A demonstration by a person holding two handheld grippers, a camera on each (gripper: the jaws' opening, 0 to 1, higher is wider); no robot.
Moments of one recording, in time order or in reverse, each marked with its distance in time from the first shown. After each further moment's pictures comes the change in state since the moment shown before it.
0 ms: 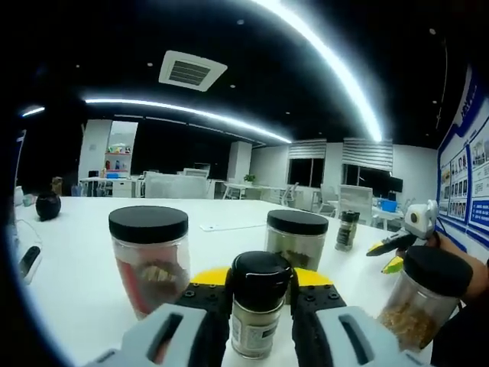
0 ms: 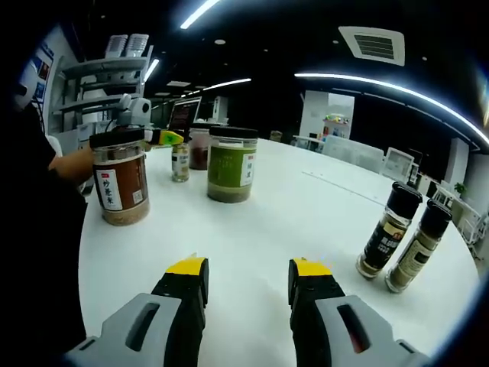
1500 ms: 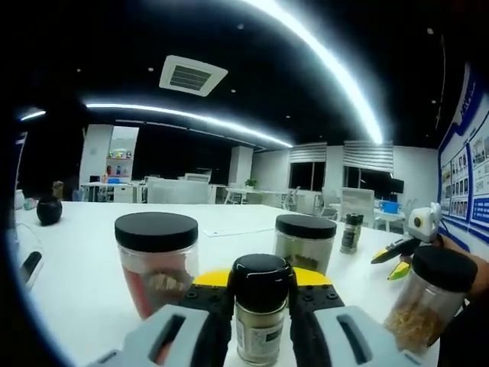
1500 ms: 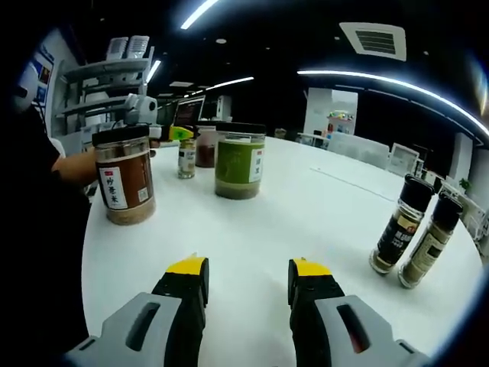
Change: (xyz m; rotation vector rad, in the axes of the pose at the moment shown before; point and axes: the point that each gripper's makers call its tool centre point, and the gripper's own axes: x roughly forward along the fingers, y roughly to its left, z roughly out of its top) left arm 0.001 0.009 0.005 0.017 -0.028 0.003; right arm 0.008 0.012 -0.007 0.013 0.016 0.036
